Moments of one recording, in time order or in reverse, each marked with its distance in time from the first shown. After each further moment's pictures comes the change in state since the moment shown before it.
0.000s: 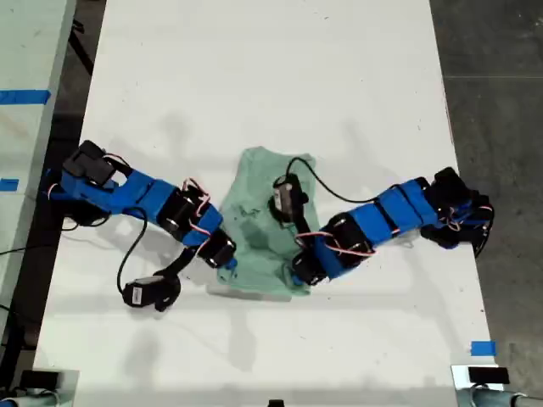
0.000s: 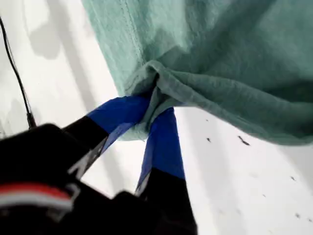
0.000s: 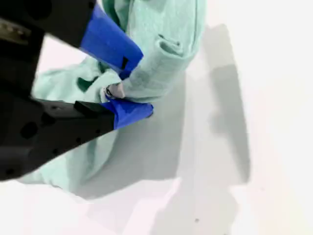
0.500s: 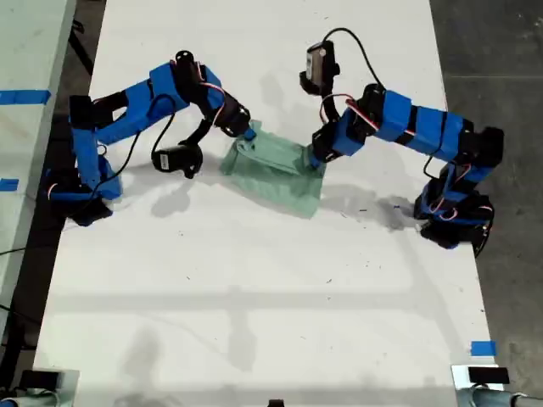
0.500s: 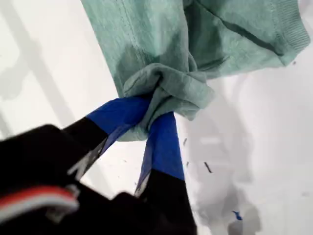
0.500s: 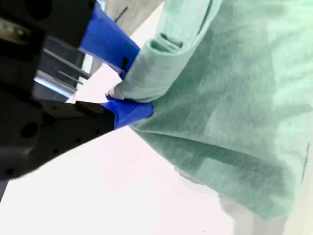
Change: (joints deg) arm 0 -41.9 7.7 0.7 0.4 44.6; arm 1 39.3 27.0 25.9 3.5 -33.0
